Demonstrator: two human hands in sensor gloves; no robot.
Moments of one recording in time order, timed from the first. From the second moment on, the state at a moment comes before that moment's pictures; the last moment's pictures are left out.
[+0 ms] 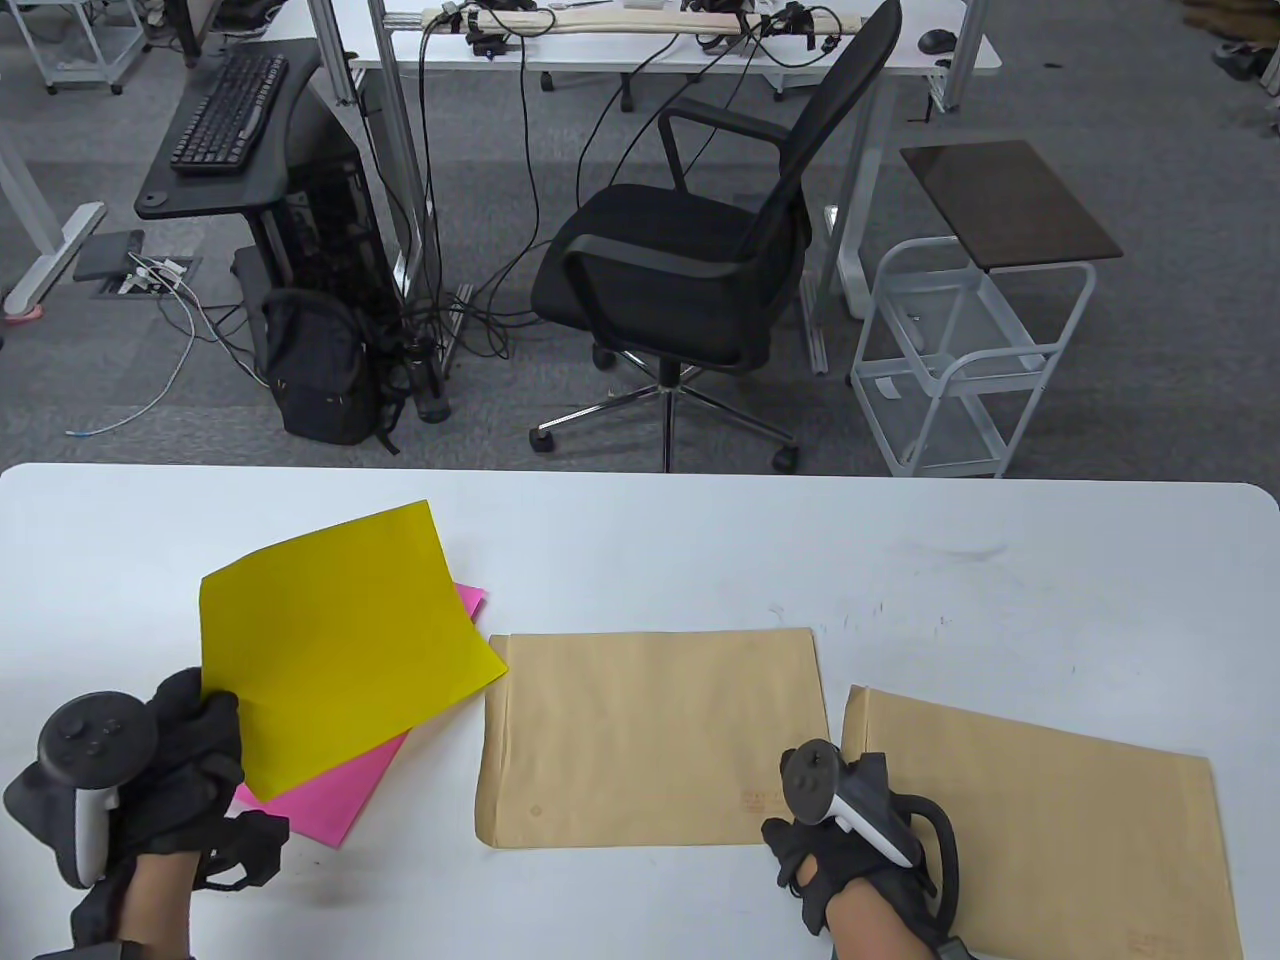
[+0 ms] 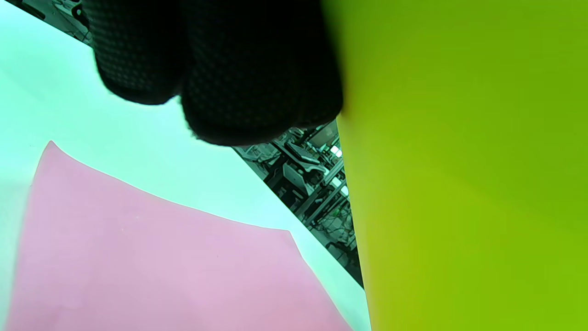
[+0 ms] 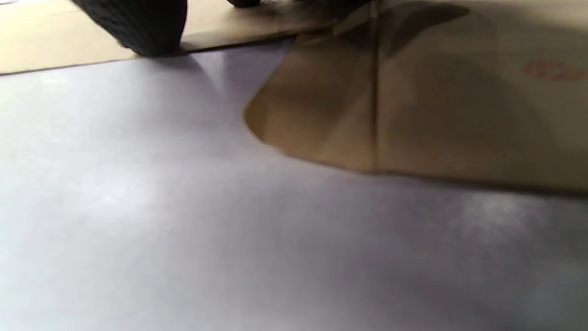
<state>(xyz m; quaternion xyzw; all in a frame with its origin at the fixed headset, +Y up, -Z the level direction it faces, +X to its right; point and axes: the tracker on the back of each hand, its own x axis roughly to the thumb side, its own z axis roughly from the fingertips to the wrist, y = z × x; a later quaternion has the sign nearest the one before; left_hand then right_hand) -0.404 -0.674 -0.306 0.12 0.23 0.33 0.91 0.165 -0.780 -0.321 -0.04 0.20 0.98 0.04</state>
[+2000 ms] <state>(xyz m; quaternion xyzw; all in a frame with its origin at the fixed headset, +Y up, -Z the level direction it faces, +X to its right) -0.435 -0.691 -0.314 -0.12 0.16 0.36 0.91 0.165 -0.781 -0.320 -0.04 0.21 0.98 0.04</state>
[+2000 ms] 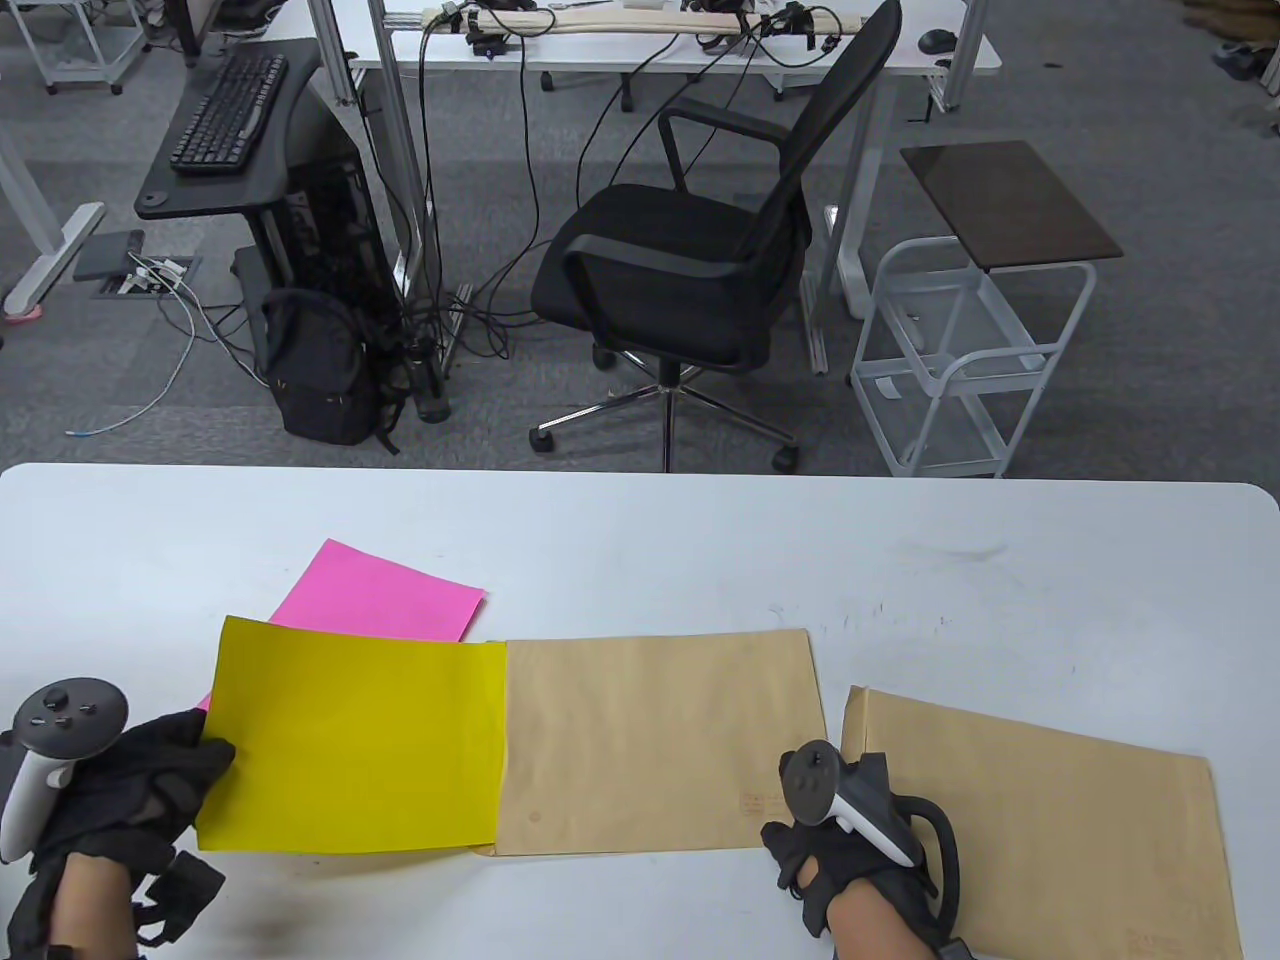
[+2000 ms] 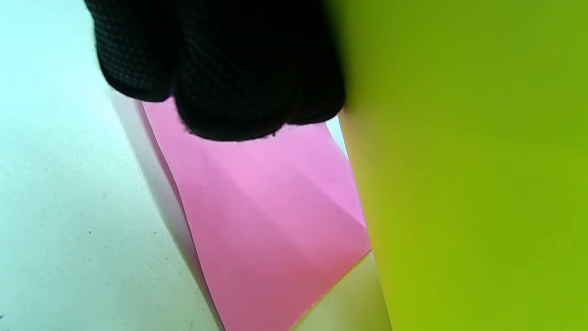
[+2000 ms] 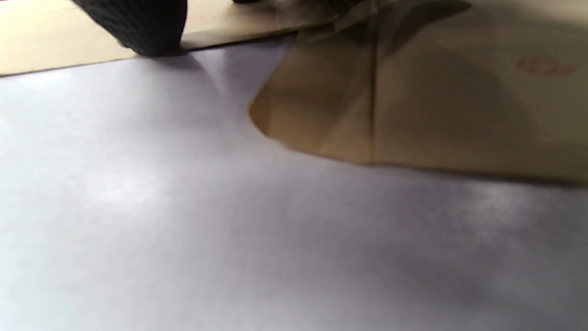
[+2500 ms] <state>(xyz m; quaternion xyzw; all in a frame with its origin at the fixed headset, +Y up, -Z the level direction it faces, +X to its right) -0.441 -0.696 -0.313 -0.13 0.17 0.35 0.91 0.166 -0.781 -0.320 -0.04 0.21 0.97 0.05</state>
